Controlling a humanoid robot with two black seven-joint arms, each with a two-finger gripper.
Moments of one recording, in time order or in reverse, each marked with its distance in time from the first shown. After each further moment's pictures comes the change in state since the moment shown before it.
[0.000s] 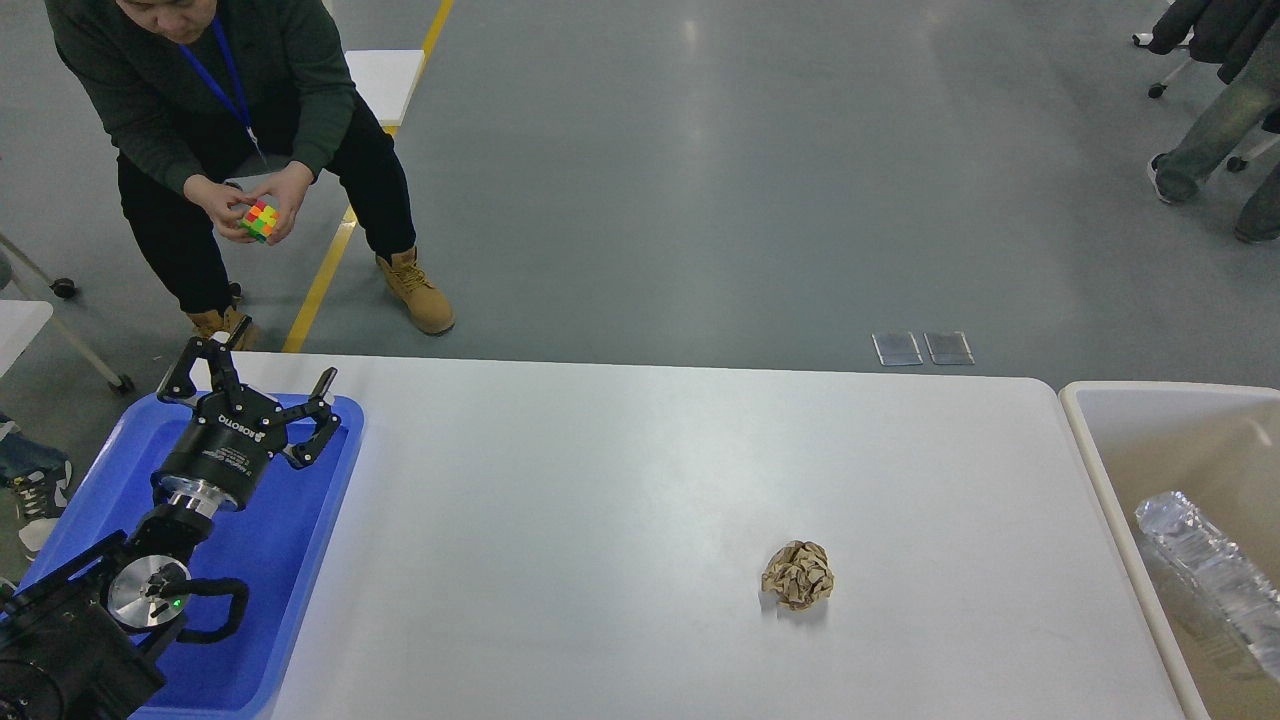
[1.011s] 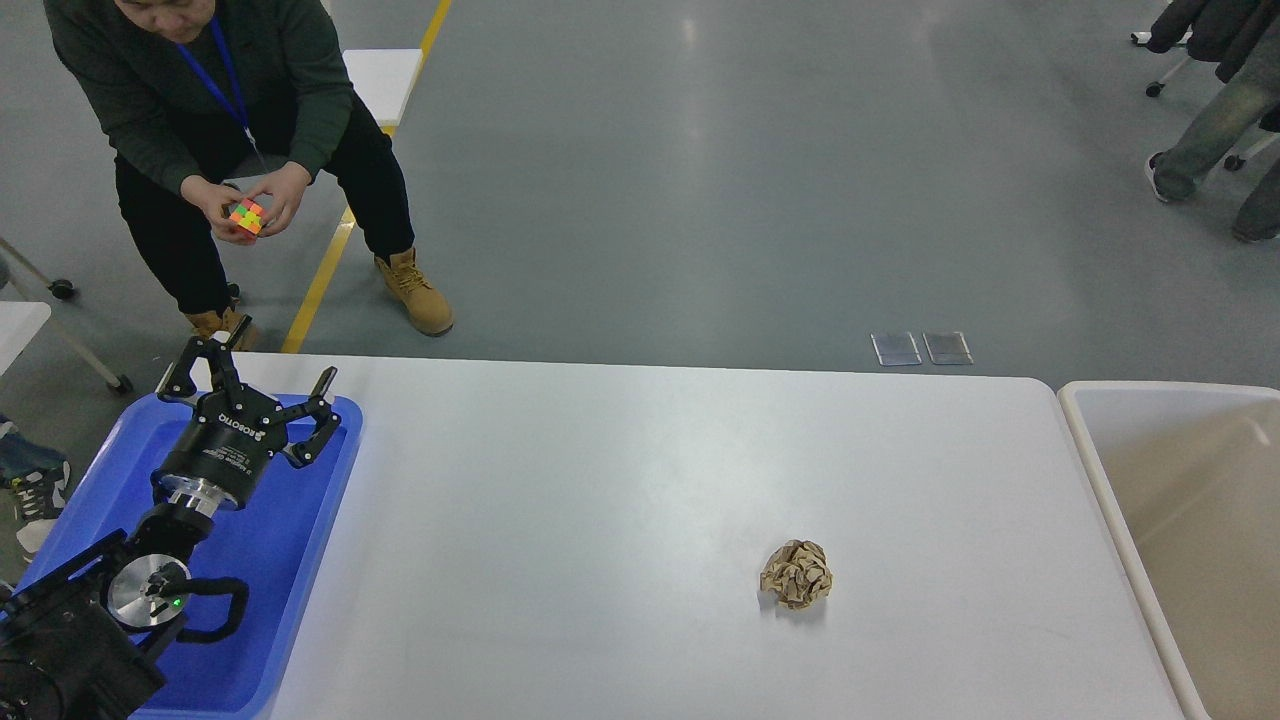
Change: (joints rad) left arm -0.002 0.000 0.000 0.000 0.000 0.000 0.000; right arm 0.710 -0.388 -0.198 0.504 -0.167 0.021 -0.001
